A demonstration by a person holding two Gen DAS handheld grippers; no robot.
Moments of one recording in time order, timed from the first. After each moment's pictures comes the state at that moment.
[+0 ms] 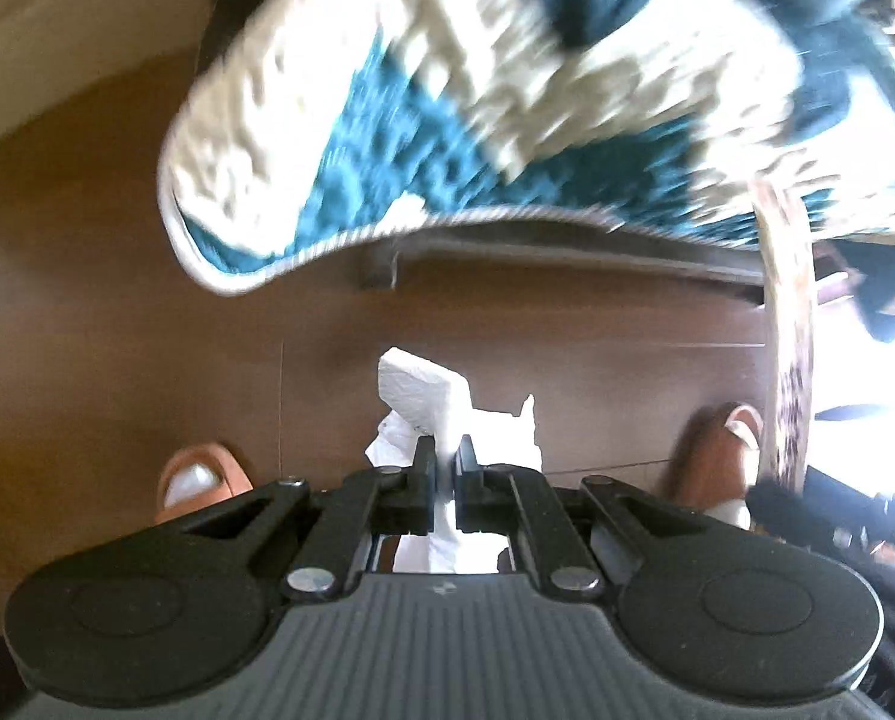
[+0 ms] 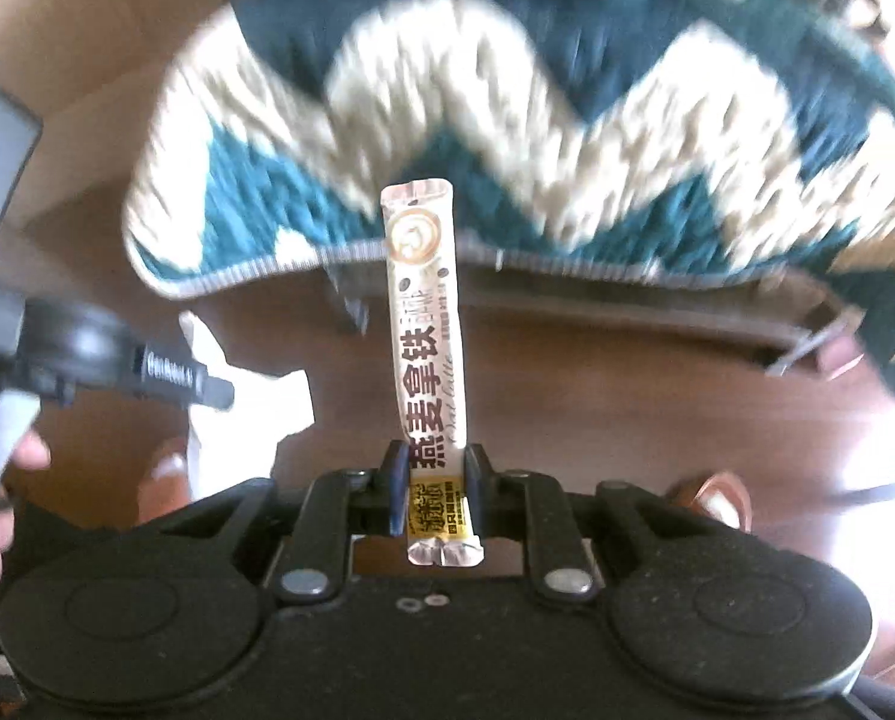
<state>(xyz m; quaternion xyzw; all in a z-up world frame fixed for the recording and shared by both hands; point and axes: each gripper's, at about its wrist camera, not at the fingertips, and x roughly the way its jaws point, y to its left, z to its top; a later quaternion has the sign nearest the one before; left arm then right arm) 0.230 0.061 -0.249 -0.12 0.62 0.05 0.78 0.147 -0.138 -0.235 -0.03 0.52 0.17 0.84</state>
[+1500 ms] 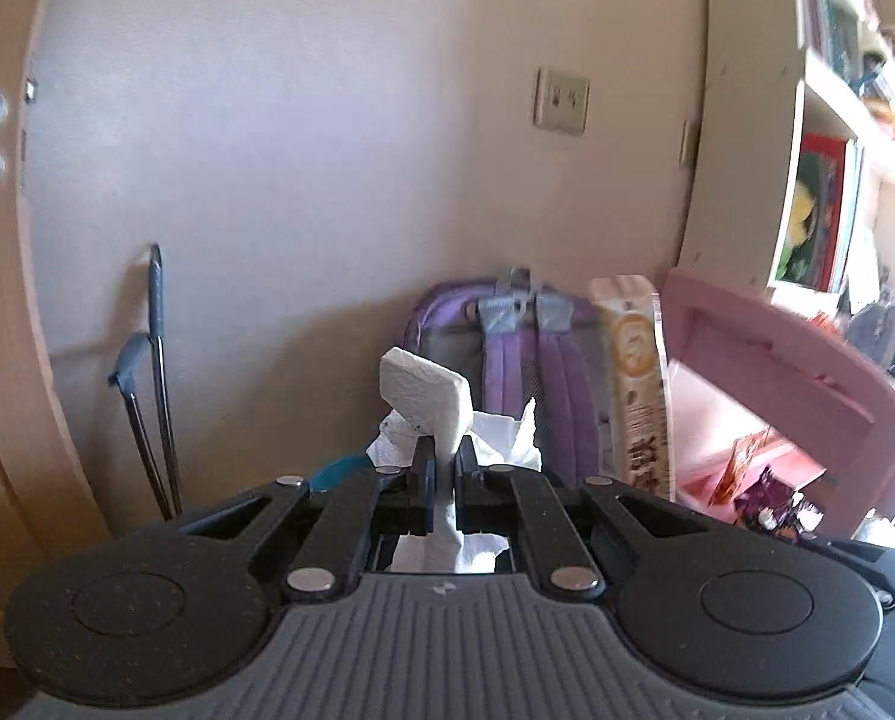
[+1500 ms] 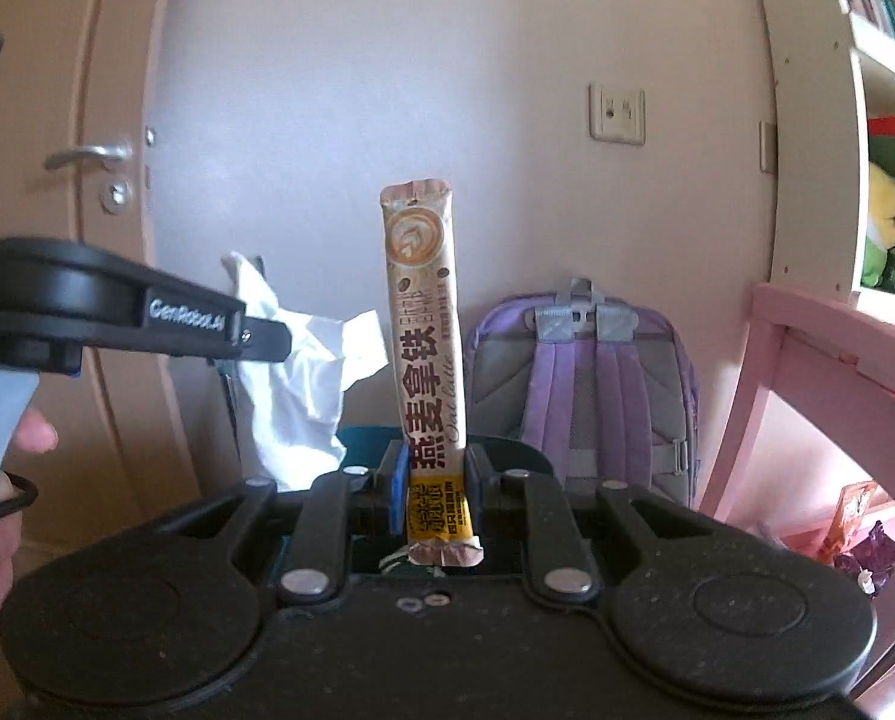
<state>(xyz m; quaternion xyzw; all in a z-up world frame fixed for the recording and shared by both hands) 0.354 0.016 0.163 -0.04 0.21 -0.03 0.98 0.252 -0.172 0.121 -0.01 0.16 0.15 0.98</state>
